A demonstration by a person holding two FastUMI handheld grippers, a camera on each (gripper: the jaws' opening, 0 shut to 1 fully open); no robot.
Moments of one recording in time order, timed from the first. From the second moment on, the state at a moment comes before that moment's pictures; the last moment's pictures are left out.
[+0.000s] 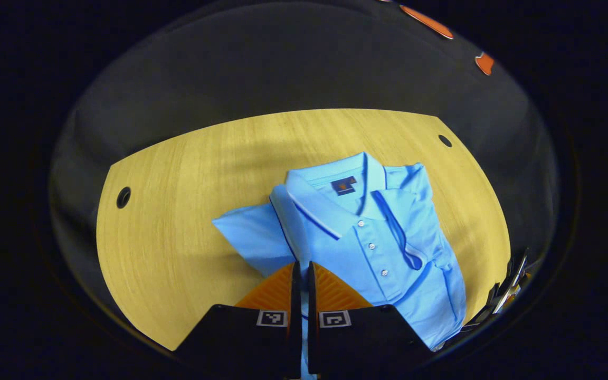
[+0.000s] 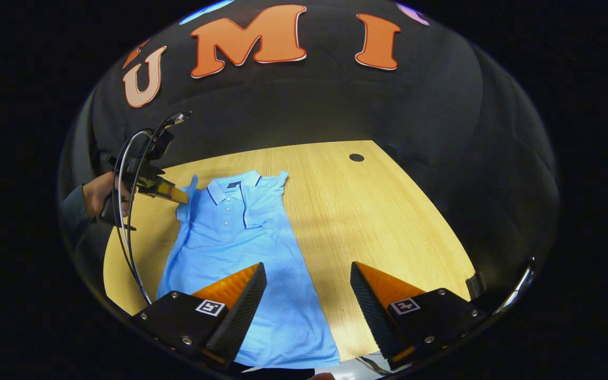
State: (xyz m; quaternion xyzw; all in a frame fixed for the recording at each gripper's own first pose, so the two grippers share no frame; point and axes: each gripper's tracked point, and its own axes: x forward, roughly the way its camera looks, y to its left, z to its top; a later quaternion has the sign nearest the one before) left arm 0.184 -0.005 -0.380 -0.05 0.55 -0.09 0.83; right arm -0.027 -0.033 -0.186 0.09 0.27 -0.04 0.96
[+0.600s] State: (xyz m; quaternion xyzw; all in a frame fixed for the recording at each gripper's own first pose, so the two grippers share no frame) left arm 0.171 -0.076 -0.354 -0.10 0.53 -0.17 0.82; right arm -0.057 -0.049 -0.209 0.12 0.29 -0.06 0.95
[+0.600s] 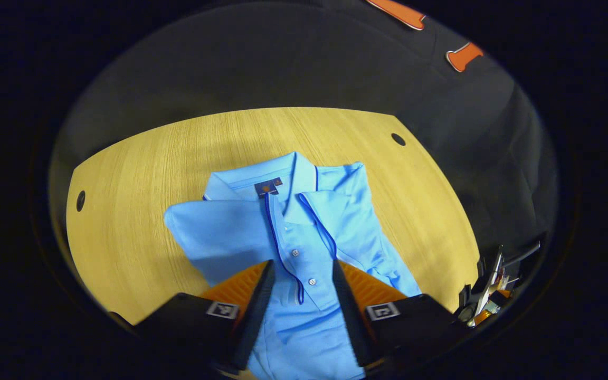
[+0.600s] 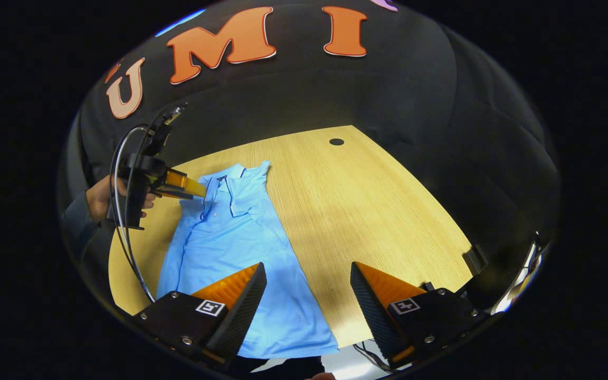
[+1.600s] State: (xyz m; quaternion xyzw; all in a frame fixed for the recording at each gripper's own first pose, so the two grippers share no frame) left arm -0.105 -0.016 -0.347 -0.08 0.57 -0.07 0.82; right arm -0.123 -0.016 -0.318 0.07 0.39 0.09 0.91
